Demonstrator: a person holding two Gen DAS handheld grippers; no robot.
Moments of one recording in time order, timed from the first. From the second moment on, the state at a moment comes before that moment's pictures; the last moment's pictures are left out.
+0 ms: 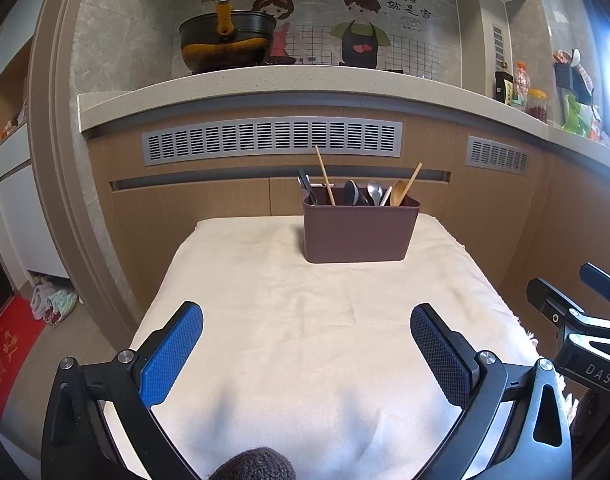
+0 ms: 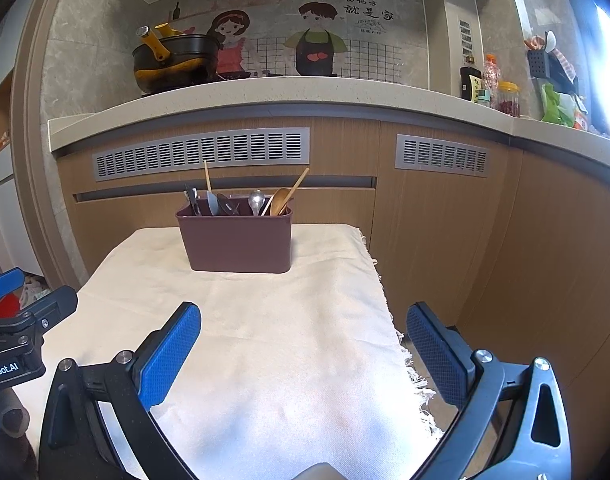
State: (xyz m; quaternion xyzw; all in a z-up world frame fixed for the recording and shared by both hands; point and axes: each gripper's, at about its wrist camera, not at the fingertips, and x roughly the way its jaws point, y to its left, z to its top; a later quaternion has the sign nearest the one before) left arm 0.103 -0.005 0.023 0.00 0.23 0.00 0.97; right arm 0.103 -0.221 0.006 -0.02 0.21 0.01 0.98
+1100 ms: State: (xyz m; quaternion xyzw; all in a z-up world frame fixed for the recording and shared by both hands) left arm 0.103 -0.003 0.019 -0.01 0.24 0.00 0.97; right arm 0.101 -0.221 0.004 -0.01 0.21 0.01 0.98
